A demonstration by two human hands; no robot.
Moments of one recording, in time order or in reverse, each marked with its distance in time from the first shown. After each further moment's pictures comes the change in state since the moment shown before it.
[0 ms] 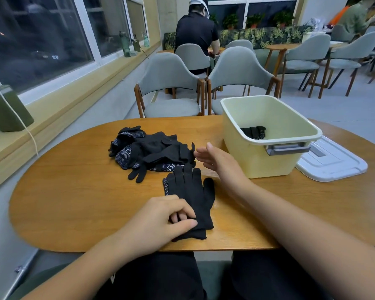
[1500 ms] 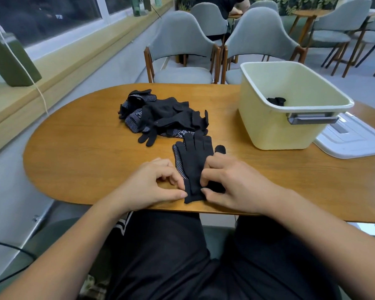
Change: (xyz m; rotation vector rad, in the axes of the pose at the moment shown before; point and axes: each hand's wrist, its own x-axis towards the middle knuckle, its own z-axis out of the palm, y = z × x) left_hand -0.018 -0.042 -0.009 -0.115 0.022 -0.032; right_hand -0.089 0.009 0.001 -1.129 -0.470 -0.679
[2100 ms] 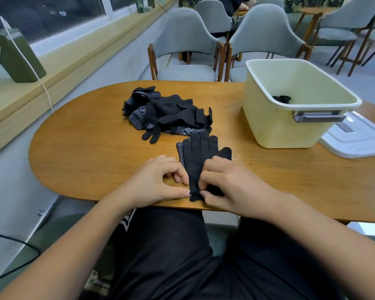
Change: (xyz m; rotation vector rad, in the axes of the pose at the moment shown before) left_hand 0.002 -0.003 0.002 0.077 0.009 0.017; right_hand 0.000 -0.012 0.010 0.021 0.035 -0.051
